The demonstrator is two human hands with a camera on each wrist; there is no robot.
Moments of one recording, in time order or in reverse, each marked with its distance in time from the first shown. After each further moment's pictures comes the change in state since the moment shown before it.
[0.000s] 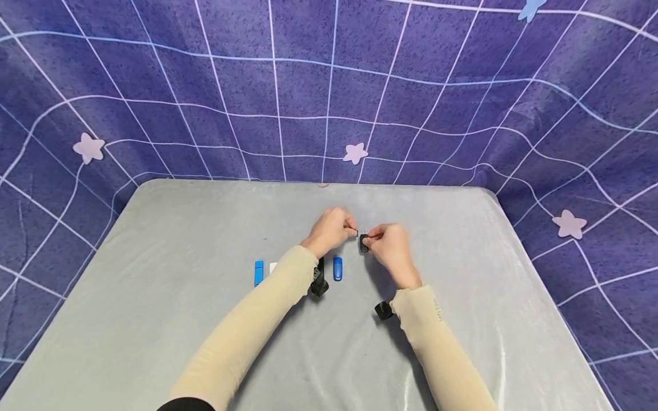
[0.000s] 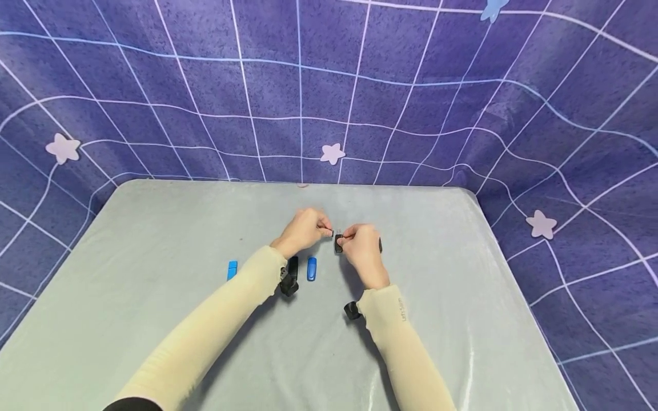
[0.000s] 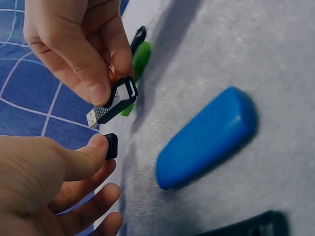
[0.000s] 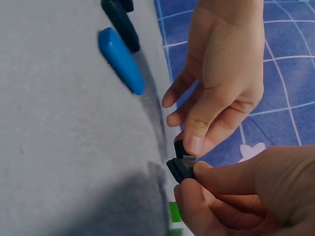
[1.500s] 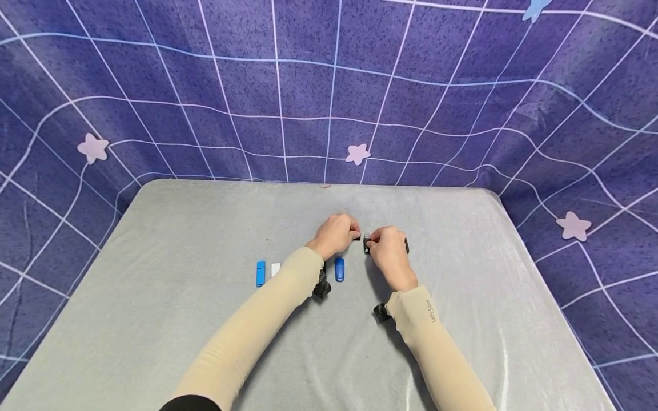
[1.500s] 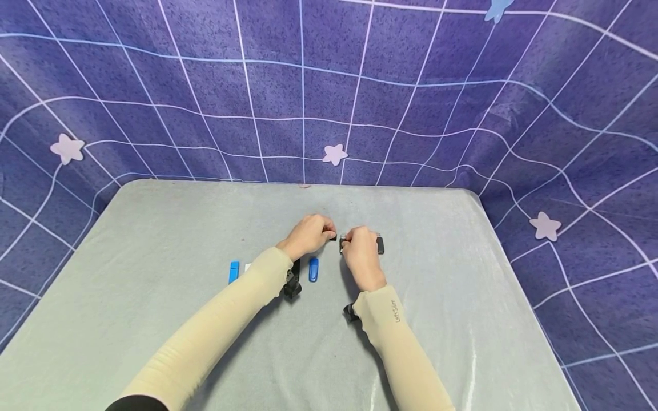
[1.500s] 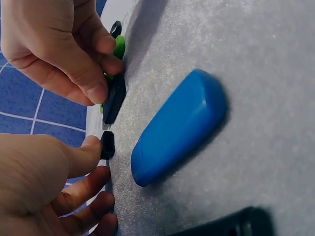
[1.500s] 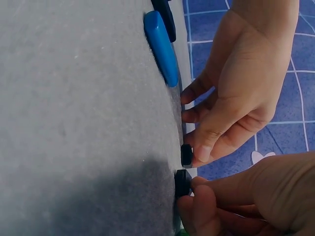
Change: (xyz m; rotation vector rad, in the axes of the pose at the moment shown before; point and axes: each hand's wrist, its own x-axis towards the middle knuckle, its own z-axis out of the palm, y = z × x) left_hand 0.006 -0.005 0.015 0.162 -0.048 -0.011; right_hand 0.000 0.004 0.014 -0.263 0.071 -0.075
